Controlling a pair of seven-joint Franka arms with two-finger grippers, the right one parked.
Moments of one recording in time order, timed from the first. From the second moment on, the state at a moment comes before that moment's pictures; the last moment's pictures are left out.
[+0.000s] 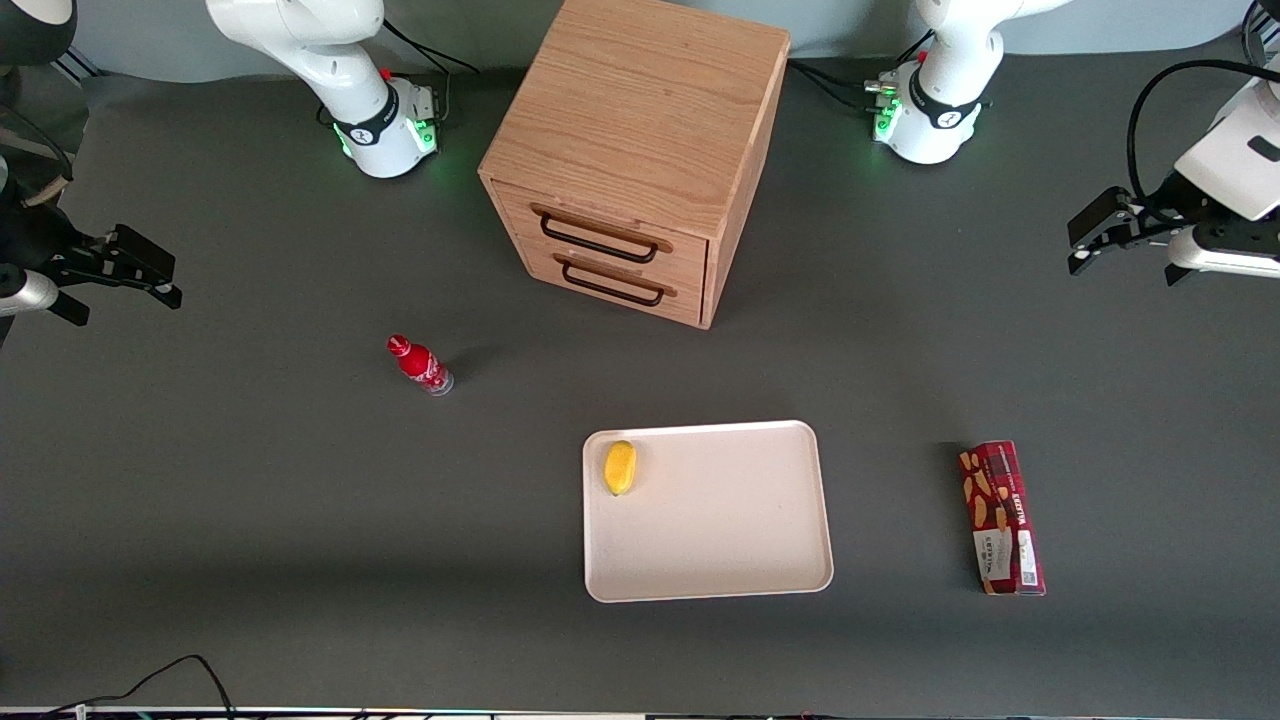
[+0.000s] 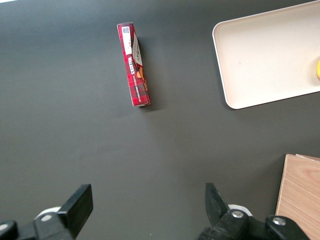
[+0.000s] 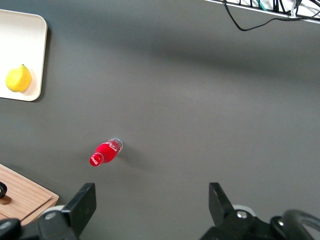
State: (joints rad) arm 0.23 -0.14 -0.28 -1.74 -0.05 1.71 0.10
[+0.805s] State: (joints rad) arm 0.23 -0.08 -0.26 -1.64 -0.04 1.66 0.12
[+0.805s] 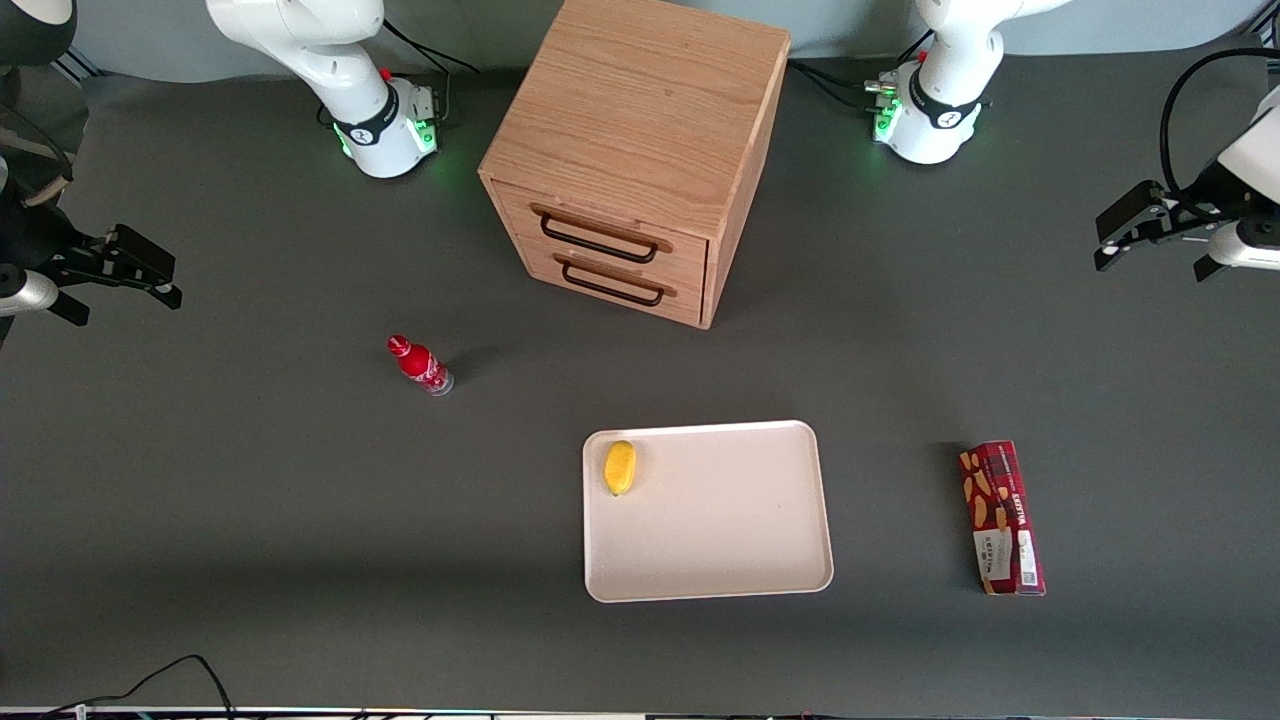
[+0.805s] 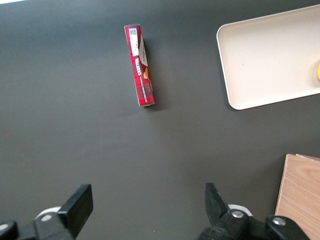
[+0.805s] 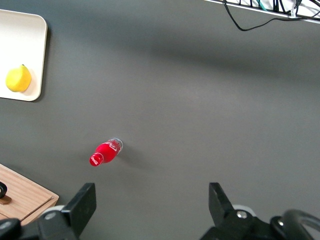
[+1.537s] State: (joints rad) arm 0.19 0.68 -0.27 -1.28 0.19 2.07 0.01
